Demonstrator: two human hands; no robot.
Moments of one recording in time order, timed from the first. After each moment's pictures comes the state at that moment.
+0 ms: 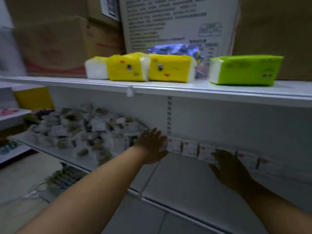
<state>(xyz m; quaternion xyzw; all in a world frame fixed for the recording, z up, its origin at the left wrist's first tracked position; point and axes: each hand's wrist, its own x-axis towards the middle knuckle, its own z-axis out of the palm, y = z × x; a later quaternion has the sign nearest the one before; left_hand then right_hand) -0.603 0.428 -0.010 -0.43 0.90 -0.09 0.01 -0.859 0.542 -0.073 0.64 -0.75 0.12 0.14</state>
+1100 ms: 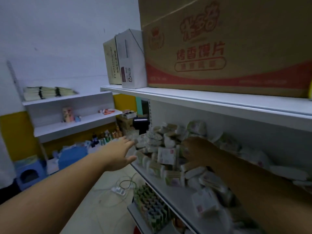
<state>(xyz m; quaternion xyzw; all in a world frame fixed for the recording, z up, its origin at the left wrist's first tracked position) -0.080 0.228 0.026 -0.68 0.73 -0.05 0.03 -0.359 0.135 0.002 0.88 -0.46 0.09 -0.01</state>
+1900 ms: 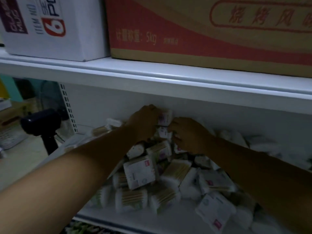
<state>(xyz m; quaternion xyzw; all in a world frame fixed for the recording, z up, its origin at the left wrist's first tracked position) -0.194 -0.036 0.000 -0.32 0.93 0.03 -0.17 -0.356 0.074 -0.010 0.80 -0.58 0.15 0.07</state>
